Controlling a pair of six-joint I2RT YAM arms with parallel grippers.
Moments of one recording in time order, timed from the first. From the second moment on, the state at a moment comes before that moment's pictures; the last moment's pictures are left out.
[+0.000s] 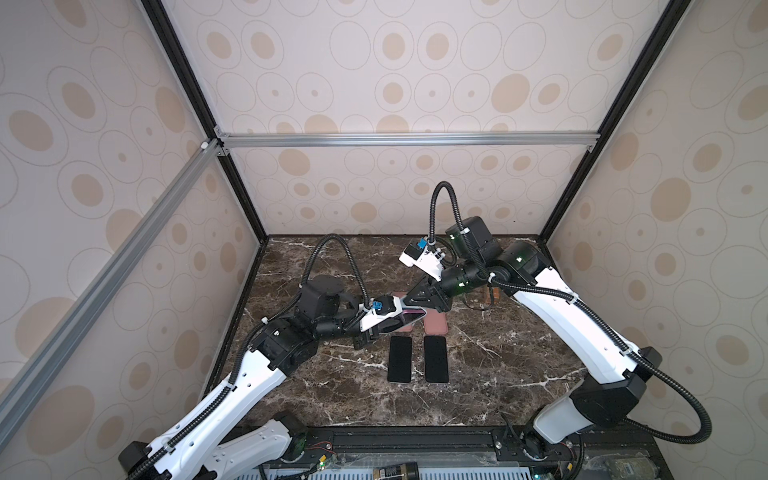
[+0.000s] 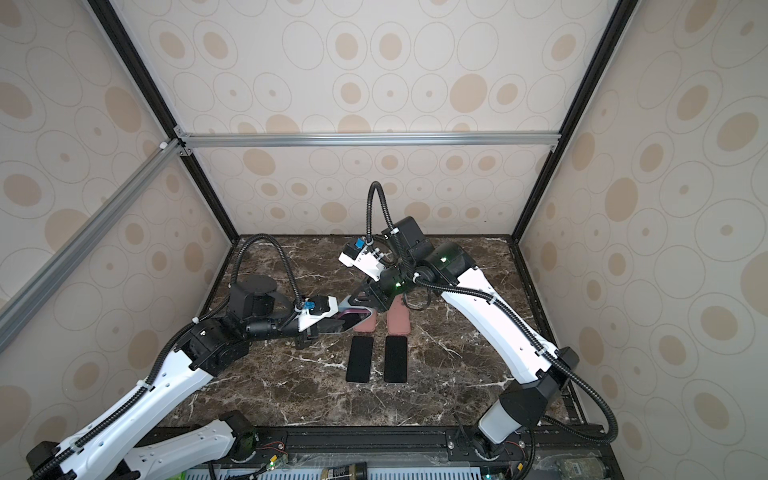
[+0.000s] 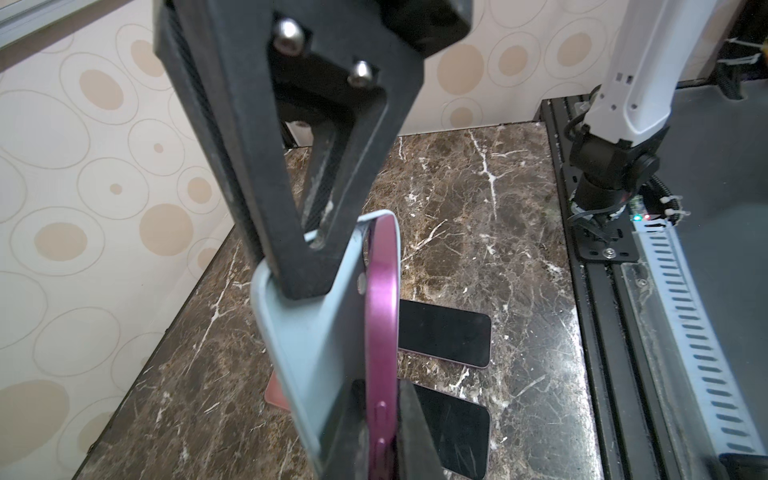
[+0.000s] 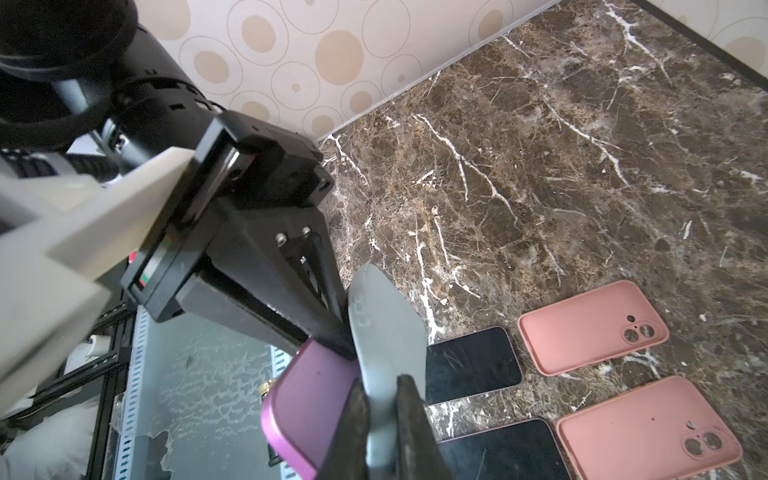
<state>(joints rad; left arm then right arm) -0.66 0.97 1.05 -0.55 0.52 0.55 0.70 1.56 1.83 -1.12 -0.63 -0.16</state>
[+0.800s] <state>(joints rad) -0.66 0.95 1.07 -0.50 0.72 0.47 0.57 1.36 1.53 -0.92 -0.57 -0.16</state>
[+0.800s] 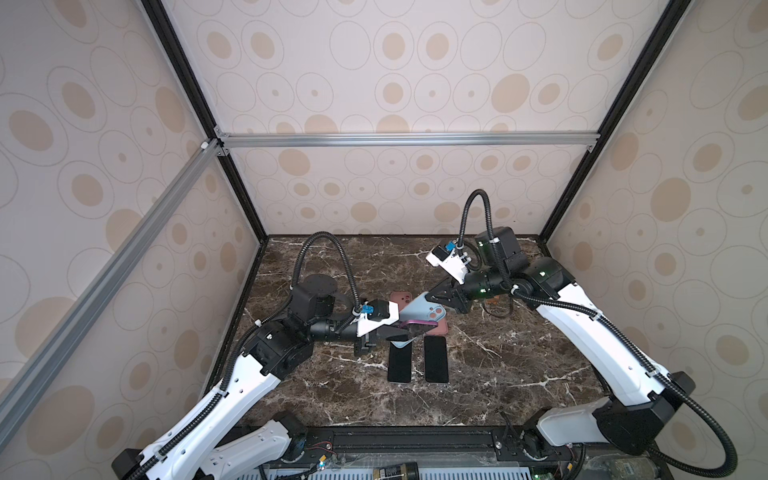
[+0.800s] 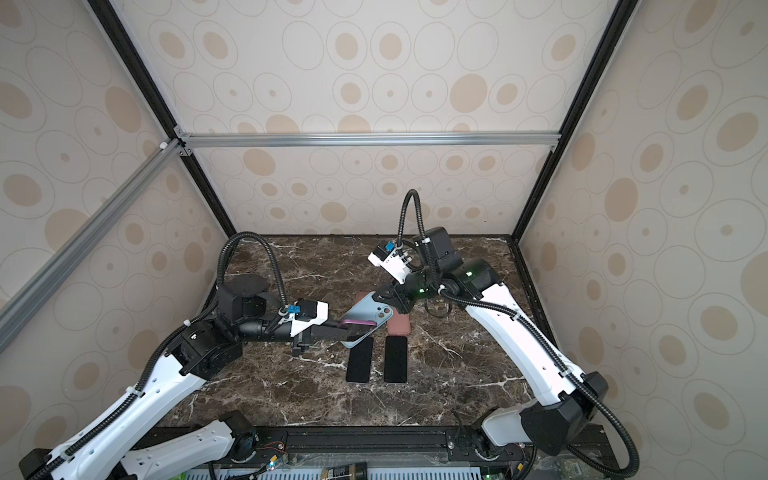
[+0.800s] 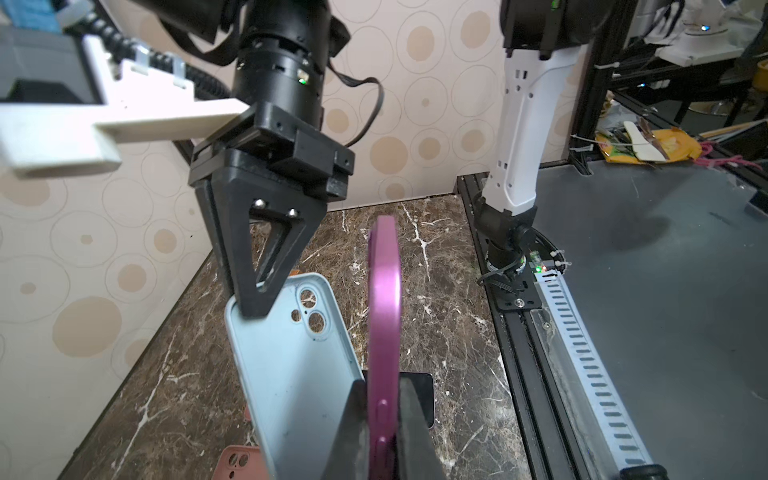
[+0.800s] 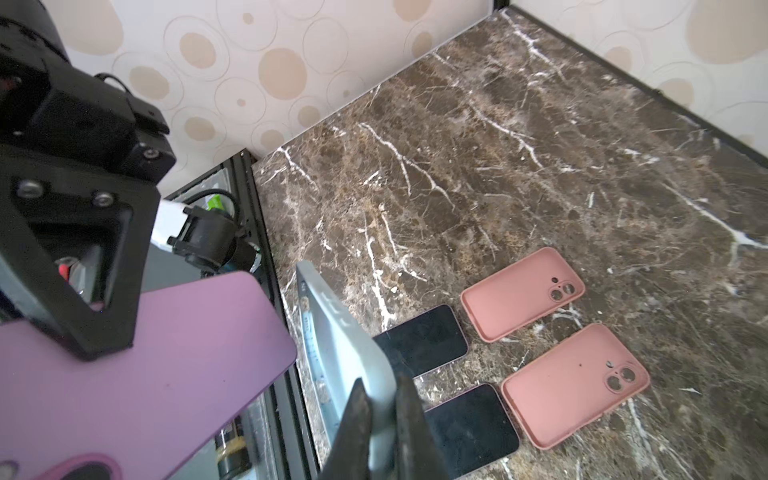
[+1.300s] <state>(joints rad) -0.66 1.06 1.10 -0.59 0.38 -0.02 0.57 1.24 1.28 -0.73 -0.22 0.19</state>
